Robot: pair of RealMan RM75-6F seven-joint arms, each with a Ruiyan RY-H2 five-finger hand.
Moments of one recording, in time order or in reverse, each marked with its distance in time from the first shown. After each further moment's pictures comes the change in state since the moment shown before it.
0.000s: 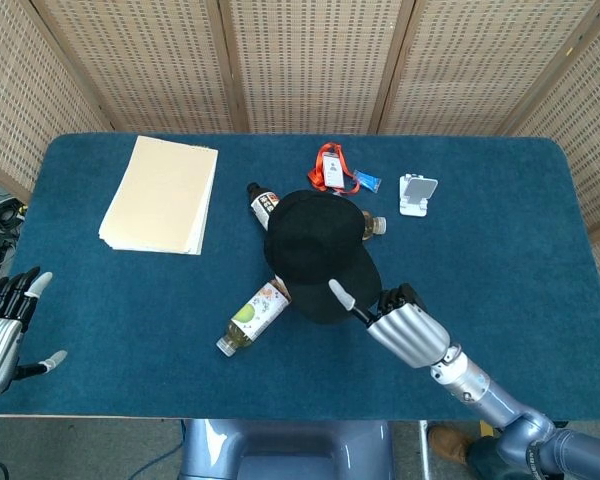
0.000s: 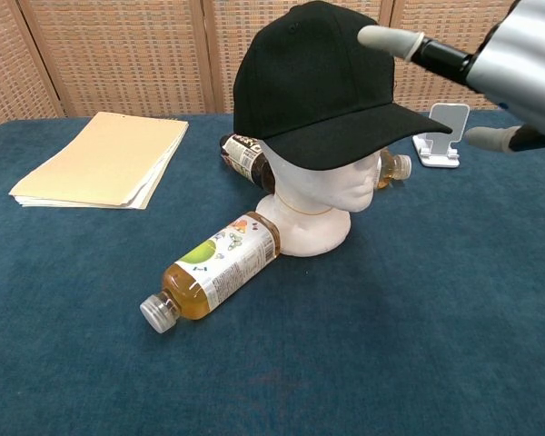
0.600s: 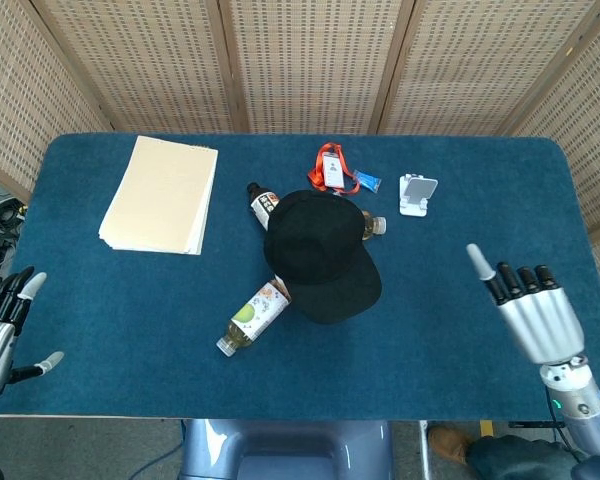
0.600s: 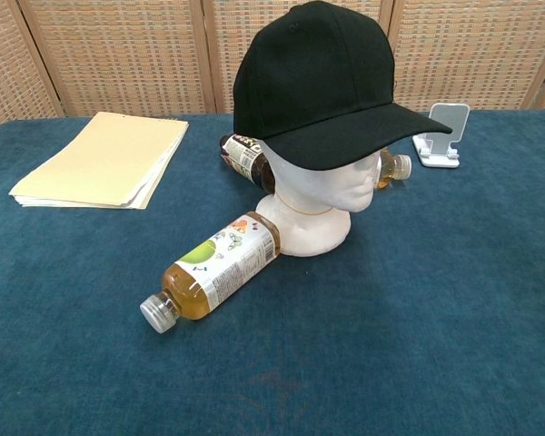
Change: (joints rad) left arm 0.020 0.010 0.005 -0.004 0.041 0.048 -0.019; right arm -0.227 0.189 0.003 0.068 0.261 0.218 0.464
